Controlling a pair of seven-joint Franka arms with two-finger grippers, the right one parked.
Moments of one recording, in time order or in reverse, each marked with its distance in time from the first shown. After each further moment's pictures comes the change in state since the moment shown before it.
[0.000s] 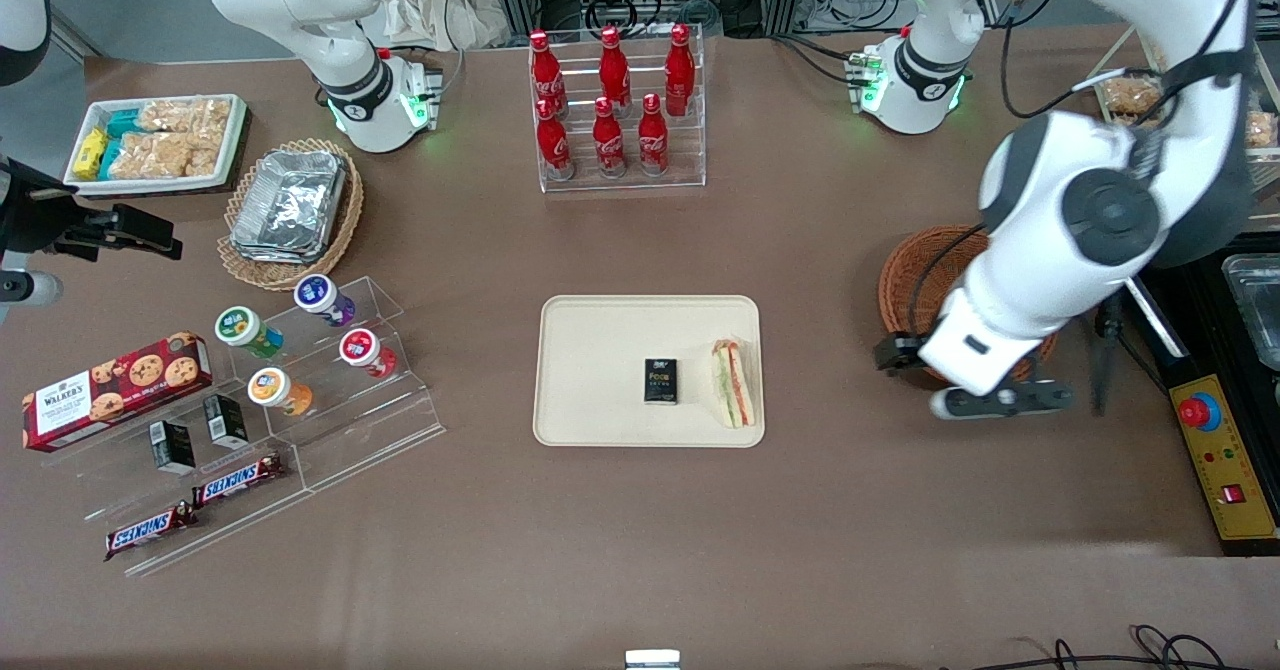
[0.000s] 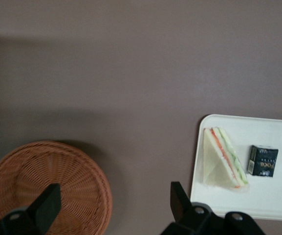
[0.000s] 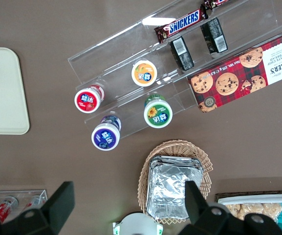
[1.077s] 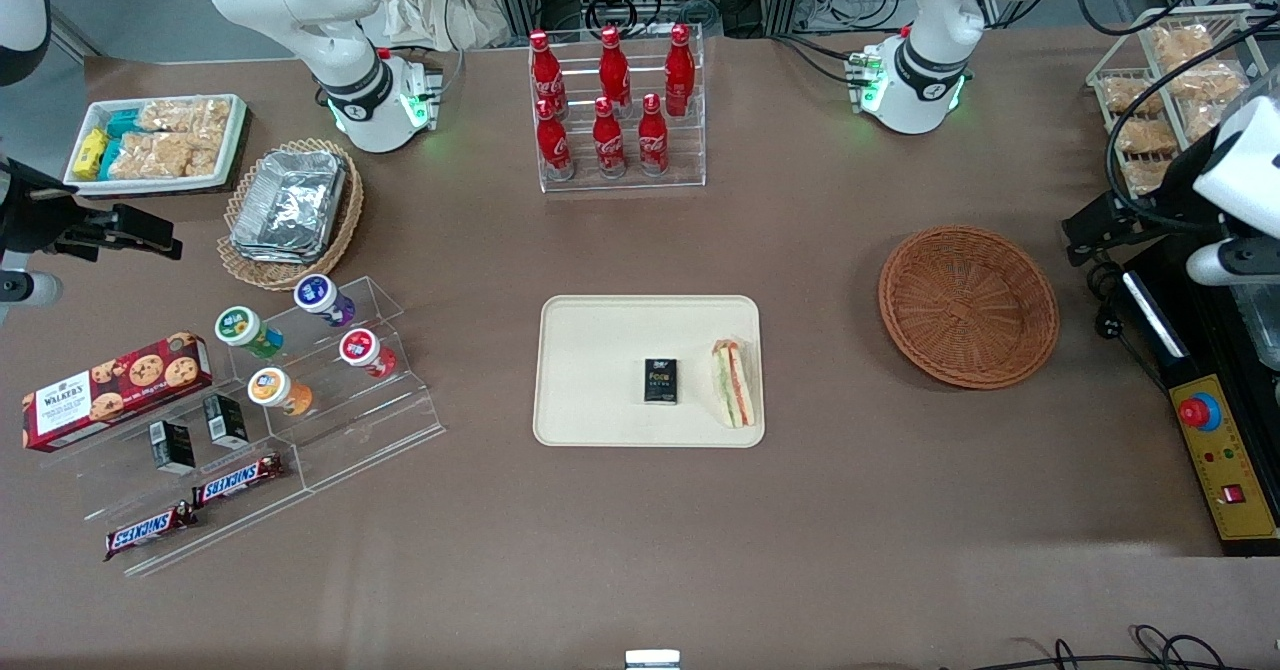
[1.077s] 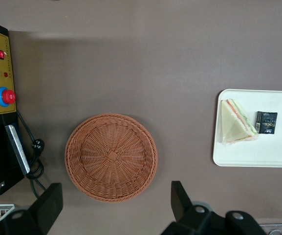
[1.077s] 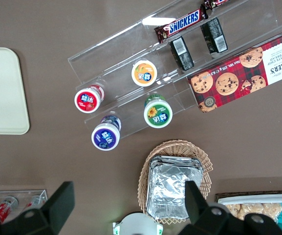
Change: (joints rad) arm -0.157 -0.207 0.384 0.123 -0.126 -0.317 0.290
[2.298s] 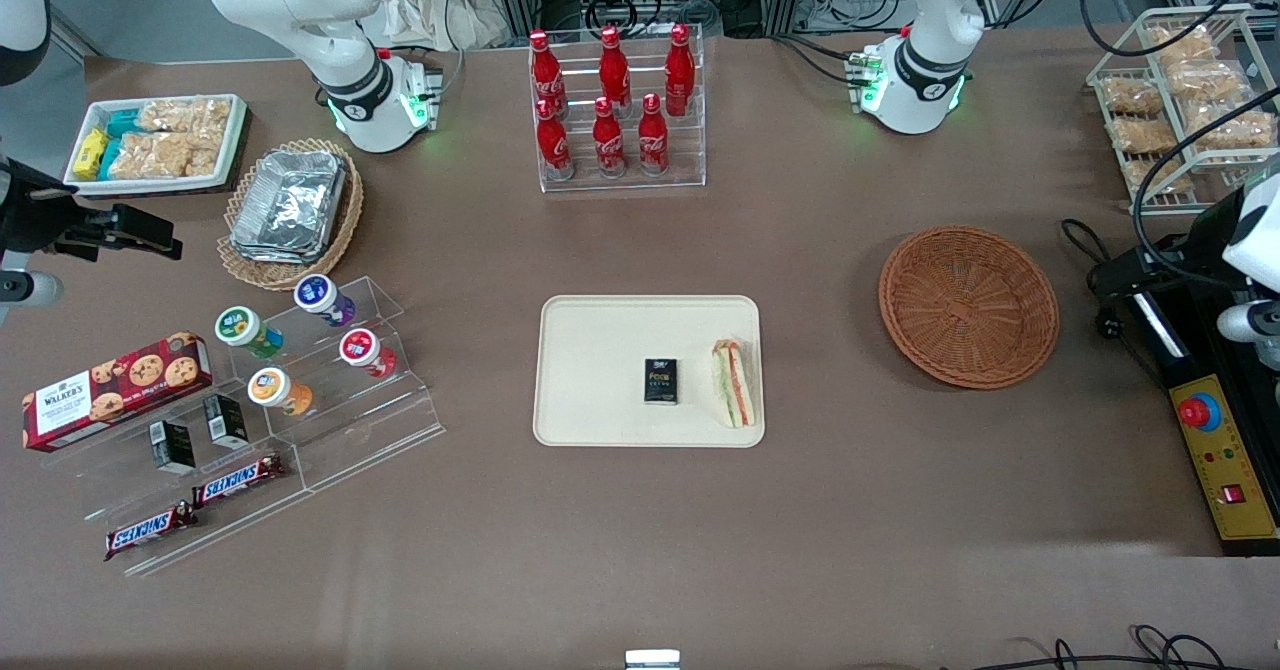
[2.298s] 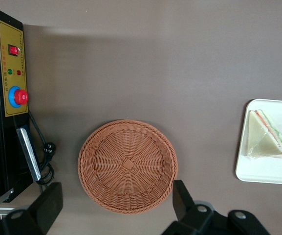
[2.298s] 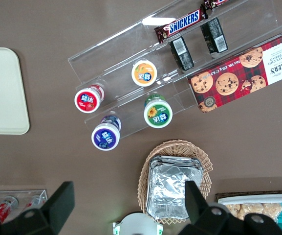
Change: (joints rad) arm 0.058 0.053 0.023 -0.063 0.017 0.093 0.031
